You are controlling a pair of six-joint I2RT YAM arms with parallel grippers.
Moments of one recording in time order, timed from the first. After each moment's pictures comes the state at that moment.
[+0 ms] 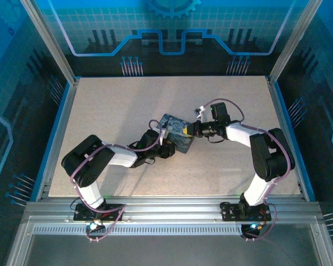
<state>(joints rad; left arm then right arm) -0.65 1.76 0.65 0.43 0.17 -0.56 0.28 1.74 0.94 -0.06 -0.82 0.42</state>
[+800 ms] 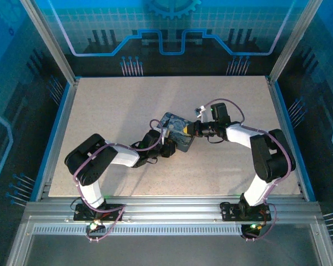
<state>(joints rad) -0.67 1.79 0.67 0.45 0.15 -0.62 0.29 1.72 0.91 -0.01 -0.78 0.44</state>
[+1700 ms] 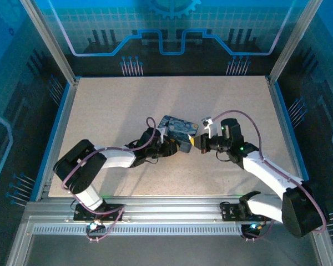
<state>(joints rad) -0.68 1.65 0.68 0.34 0.28 -0.82 0.40 1.13 0.59 -0.06 -0.55 0.28</state>
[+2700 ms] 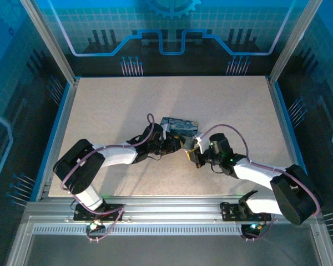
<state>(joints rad) -0.68 1.65 0.76 0.27 0.35 -0.96 0.53 1.27 0.41 0.19 -0.39 0.12</state>
